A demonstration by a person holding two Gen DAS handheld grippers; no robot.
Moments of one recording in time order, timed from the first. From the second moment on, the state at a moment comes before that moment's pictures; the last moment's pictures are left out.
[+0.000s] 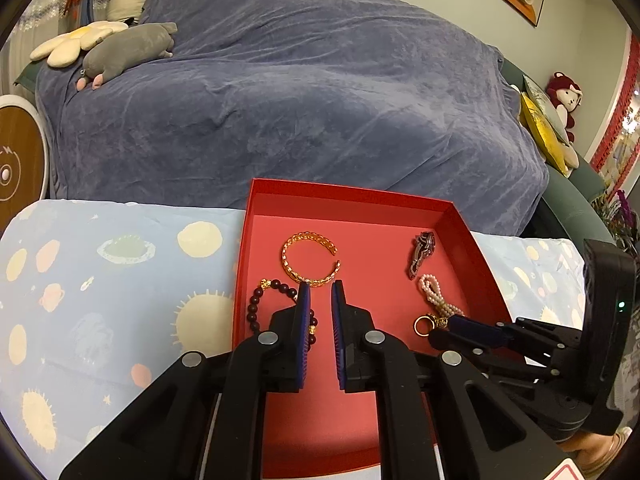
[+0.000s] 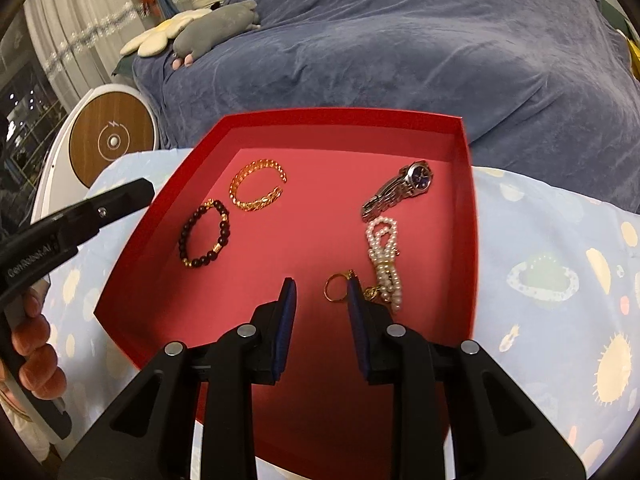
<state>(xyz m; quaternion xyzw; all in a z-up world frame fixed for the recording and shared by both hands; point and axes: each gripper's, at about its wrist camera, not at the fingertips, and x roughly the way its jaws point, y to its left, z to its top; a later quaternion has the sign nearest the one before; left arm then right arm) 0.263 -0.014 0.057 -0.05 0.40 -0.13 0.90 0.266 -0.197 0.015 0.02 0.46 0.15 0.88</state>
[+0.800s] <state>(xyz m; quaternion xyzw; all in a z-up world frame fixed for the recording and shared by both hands) 0.241 -0.013 0.059 -0.05 0.41 -0.15 0.90 0.281 -0.198 0.008 0.01 0.48 0.10 0.87</state>
